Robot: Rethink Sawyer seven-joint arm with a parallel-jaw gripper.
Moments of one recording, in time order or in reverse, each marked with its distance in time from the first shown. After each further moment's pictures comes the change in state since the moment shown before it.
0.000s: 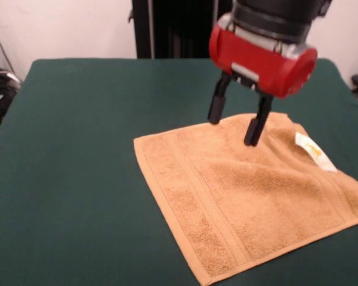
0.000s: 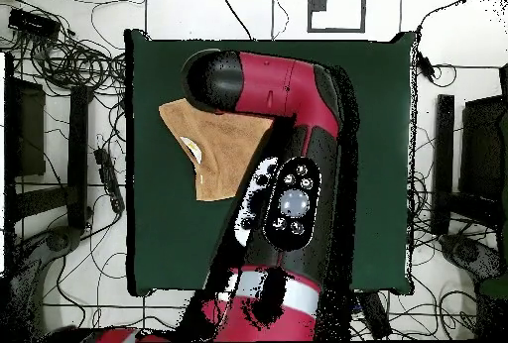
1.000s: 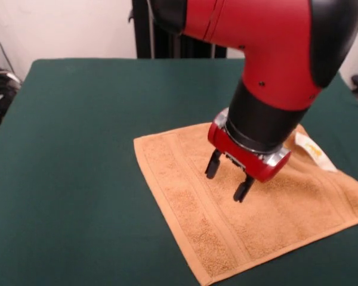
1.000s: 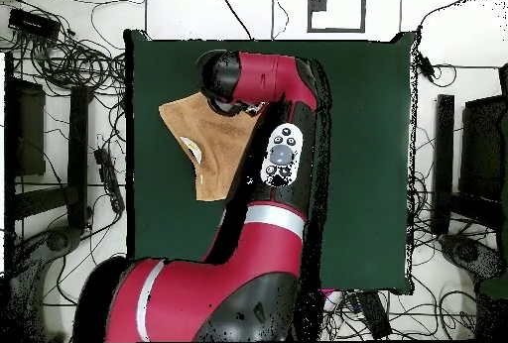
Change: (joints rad) arm -0.019 0.289 -0.007 -0.235 -0.001 0.188 0.000
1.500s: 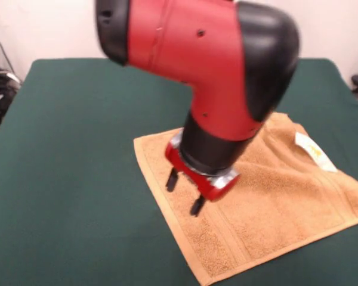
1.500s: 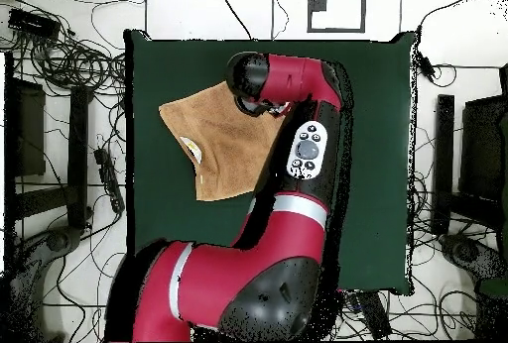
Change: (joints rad) arm -0.071 0.085 -0.034 -0.076 -0.003 0.007 0.000
